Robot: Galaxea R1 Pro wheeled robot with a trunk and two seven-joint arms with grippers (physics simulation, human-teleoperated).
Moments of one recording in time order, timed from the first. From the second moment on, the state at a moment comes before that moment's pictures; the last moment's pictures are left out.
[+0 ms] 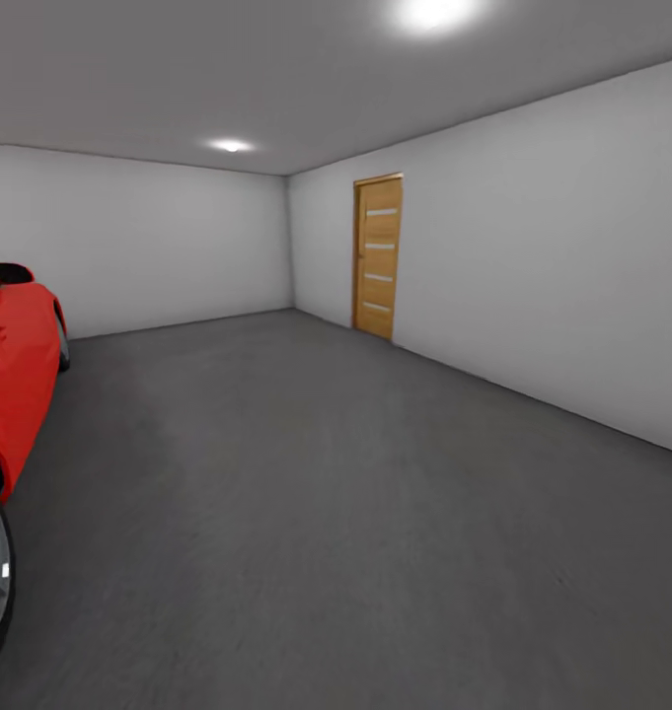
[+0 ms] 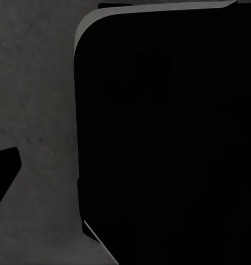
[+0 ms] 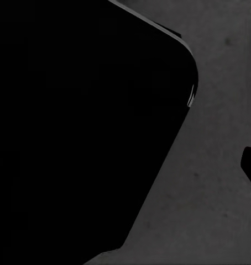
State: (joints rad) left arm 0.00 0.01 0.01 -0.03 0.01 -0.01 0.00; right arm 0.00 0.00 0.50 0.00 -0.11 -0.07 0.00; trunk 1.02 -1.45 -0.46
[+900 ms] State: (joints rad) left arm 0.00 0.01 0.01 -0.03 0.01 0.00 0.00; right arm 0.00 0.00 0.50 0.00 -0.11 -0.07 0.00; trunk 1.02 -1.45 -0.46
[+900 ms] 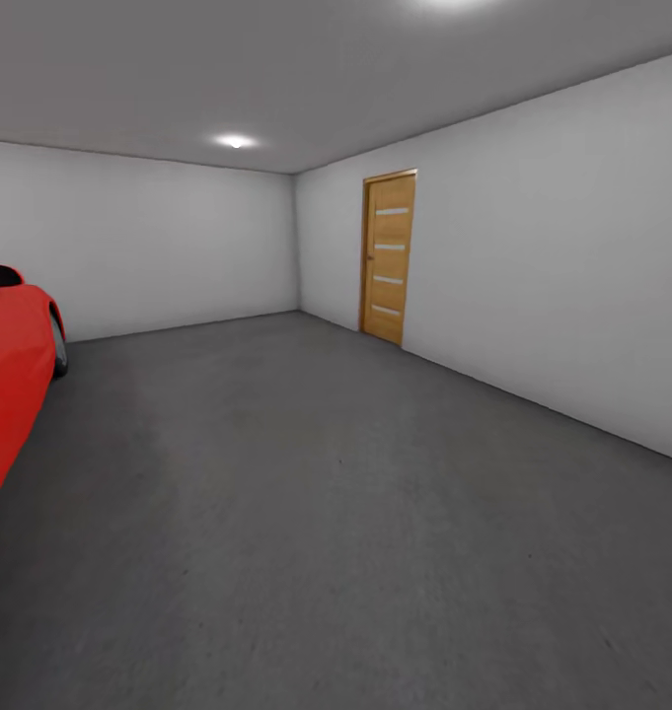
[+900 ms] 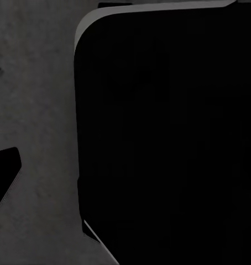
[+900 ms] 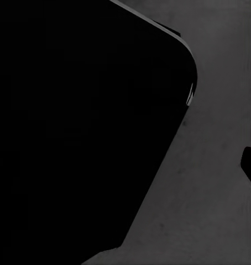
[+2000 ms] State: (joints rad) left arm 0.00 0.01 0.01 -0.03 0.01 -0.01 0.00; right arm 0.00 0.00 0.50 0.00 -0.11 -0.07 0.00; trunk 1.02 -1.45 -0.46
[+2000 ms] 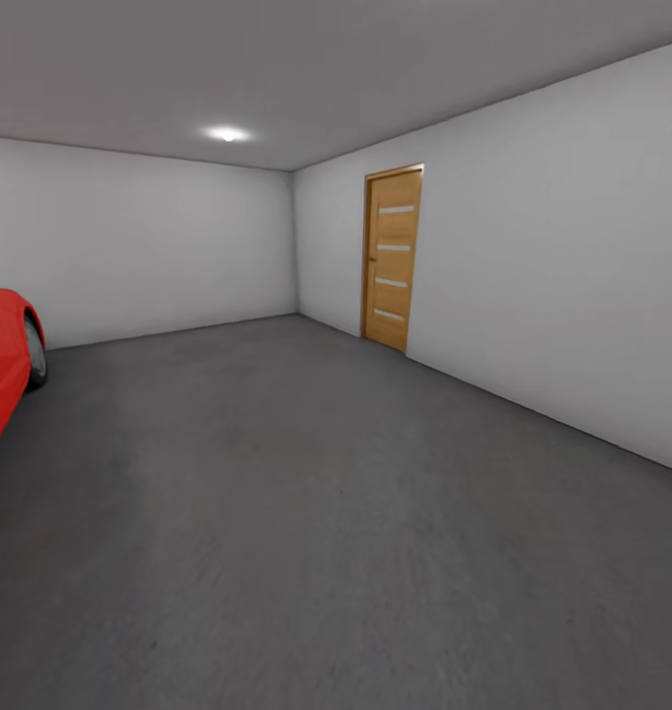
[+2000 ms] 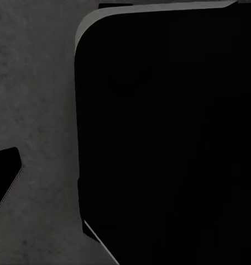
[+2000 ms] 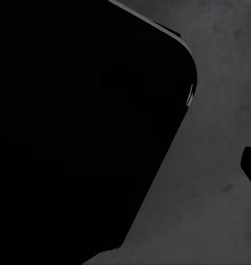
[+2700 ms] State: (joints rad) left arm 0.00 0.01 0.01 -0.03 0.01 0.00 0.01; right arm 0.00 0.01 0.51 0.00 -0.10 -0.07 -0.01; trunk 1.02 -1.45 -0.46
